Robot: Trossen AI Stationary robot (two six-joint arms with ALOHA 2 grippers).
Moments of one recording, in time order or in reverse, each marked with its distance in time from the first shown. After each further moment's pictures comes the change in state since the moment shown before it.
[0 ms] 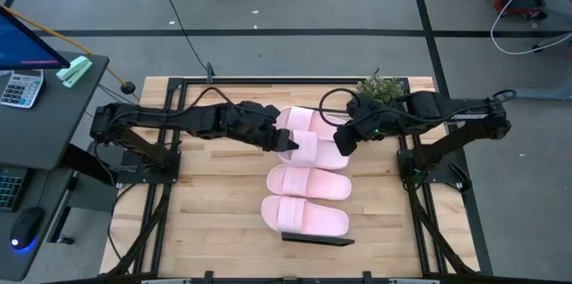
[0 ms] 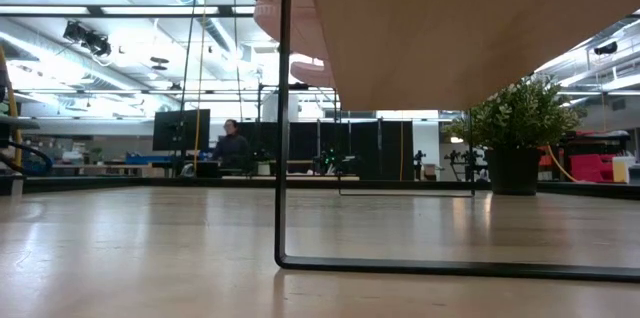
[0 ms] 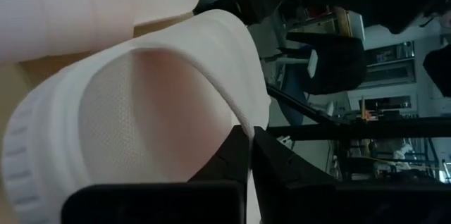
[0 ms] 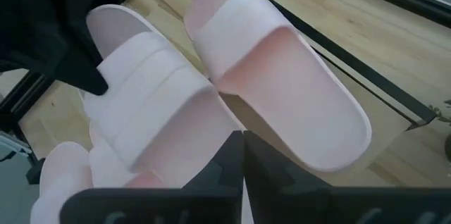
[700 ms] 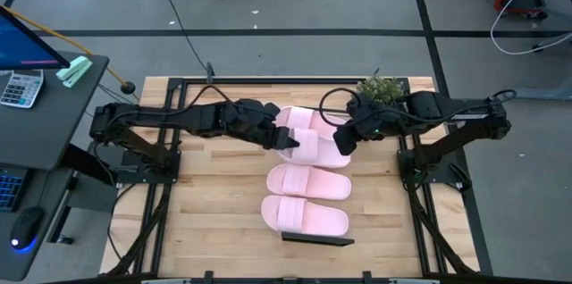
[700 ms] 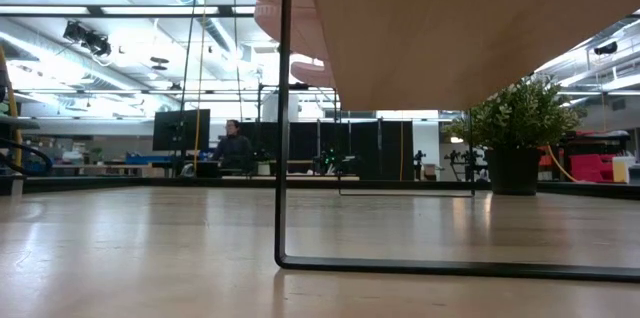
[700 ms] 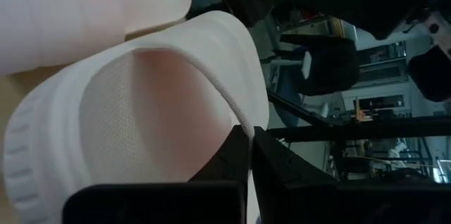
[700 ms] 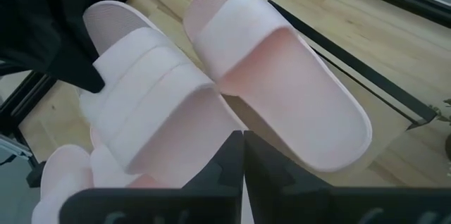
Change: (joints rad) left arm 0.006 -0.004 0.000 0.019 0.009 0.013; right arm 0.003 0.000 0.000 0.001 0.008 0.010
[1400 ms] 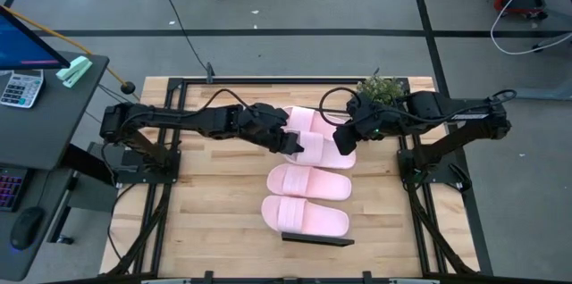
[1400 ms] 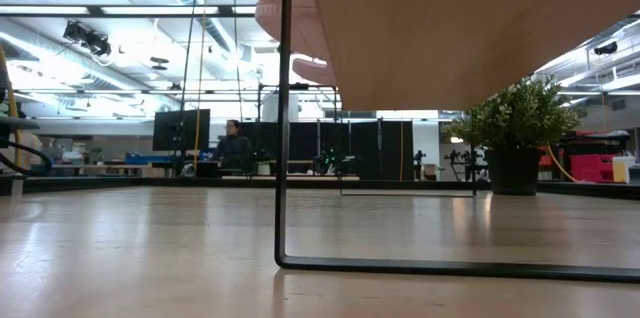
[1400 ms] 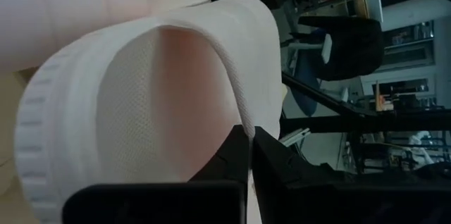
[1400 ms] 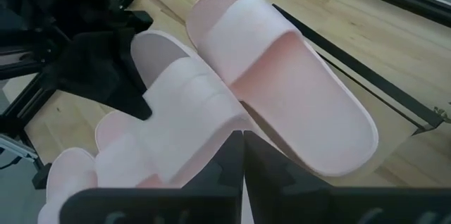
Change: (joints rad) left arm 0.006 0.094 0.002 0.009 0.055 0.039; right arm 0.000 0.000 0.002 0.012 -0.001 0.001
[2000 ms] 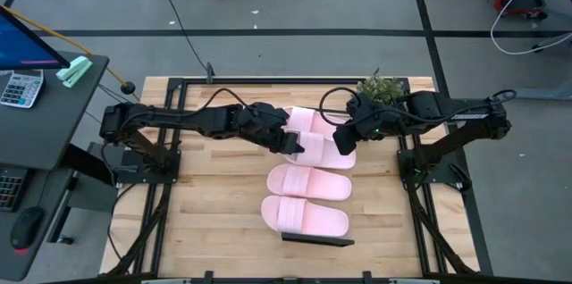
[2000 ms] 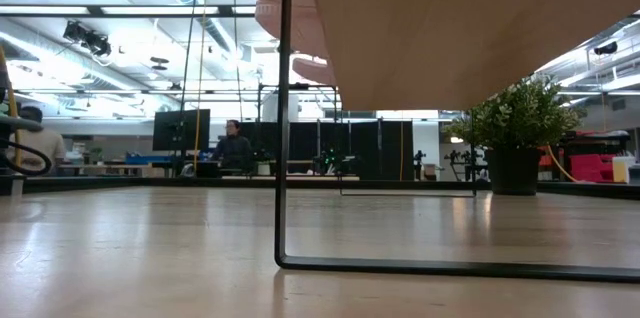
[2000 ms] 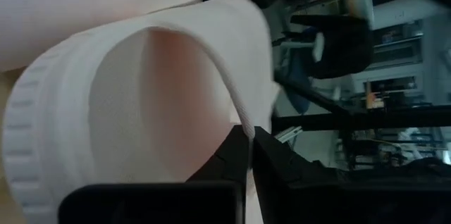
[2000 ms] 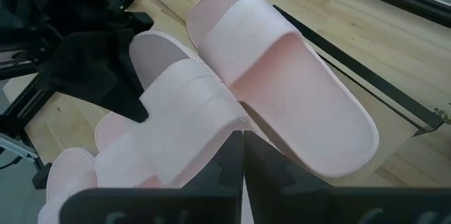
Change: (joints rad) left arm 0.000 -0.003 -0.002 0.028 0.021 -0.005; right arm -0.001 0.000 0.000 0.003 0.000 -0.003
